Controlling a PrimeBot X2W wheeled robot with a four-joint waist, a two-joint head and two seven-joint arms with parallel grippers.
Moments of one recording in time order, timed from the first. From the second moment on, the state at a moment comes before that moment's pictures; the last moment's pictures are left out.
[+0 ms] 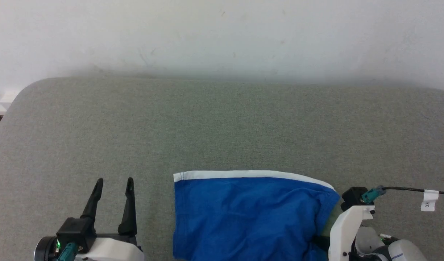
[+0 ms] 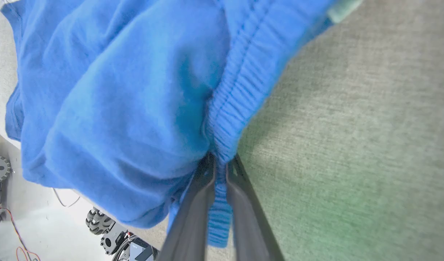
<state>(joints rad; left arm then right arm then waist) 0.08 0.27 -0.17 0.00 -0.31 0.13 -0.26 -0.09 -0.14 0.14 0.32 0.58 0.13 0.77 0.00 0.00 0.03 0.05</state>
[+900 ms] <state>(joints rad) 0.12 0.22 -0.13 0.02 -0.25 0.07 -0.26 0.01 -0.18 -0.05 -0.01 0.60 0.13 0.82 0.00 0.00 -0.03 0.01</state>
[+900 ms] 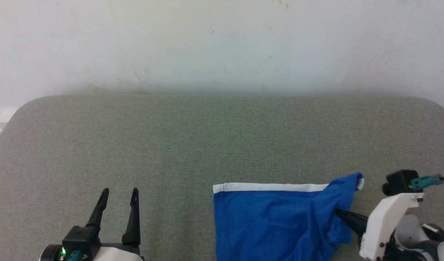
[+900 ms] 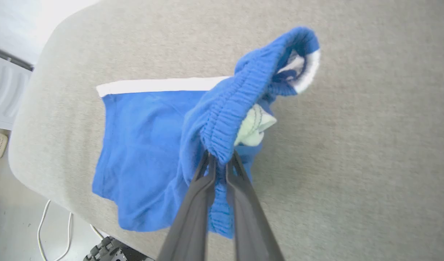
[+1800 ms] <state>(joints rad) 0.07 0.18 -0.13 0.06 -0.23 0.03 -0.26 -0.21 -0.05 0.49 0.27 0.66 0.13 0.44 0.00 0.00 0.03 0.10</state>
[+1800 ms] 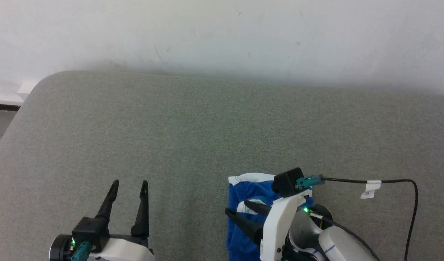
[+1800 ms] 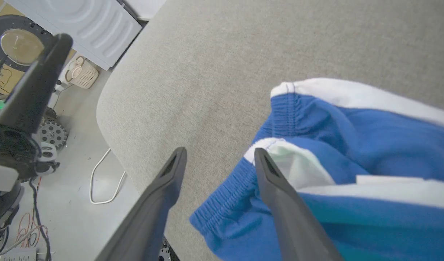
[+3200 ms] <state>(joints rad) 0.07 0.16 -0.10 0.10 -0.23 0.01 -0.26 0.00 -0.06 -0.08 0.22 0.82 0.13 0.84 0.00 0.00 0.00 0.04</state>
